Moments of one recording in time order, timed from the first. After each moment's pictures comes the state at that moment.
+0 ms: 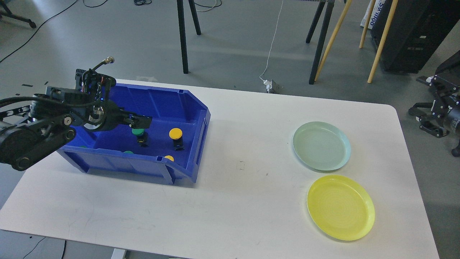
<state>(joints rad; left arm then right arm) -0.95 0.63 -0.27 -1.02 1.68 -0.49 -0.02 0.68 -0.87 0.48 0.78 -0.32 0.49 0.23</state>
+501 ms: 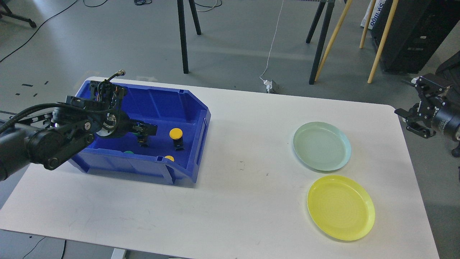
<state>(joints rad) -0.95 0.47 -0.24 -0.79 1.67 -0.49 -0.05 0.68 -0.87 0.47 0.85 -0.32 0.49 0.23</state>
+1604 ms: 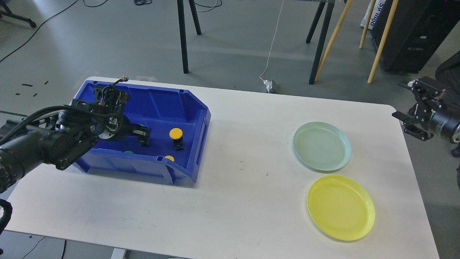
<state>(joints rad) -0.95 0.41 -0.24 -0.67 1.75 -0.49 -0.15 0.68 -0.86 0.47 0.85 -0.34 0.49 0.23</state>
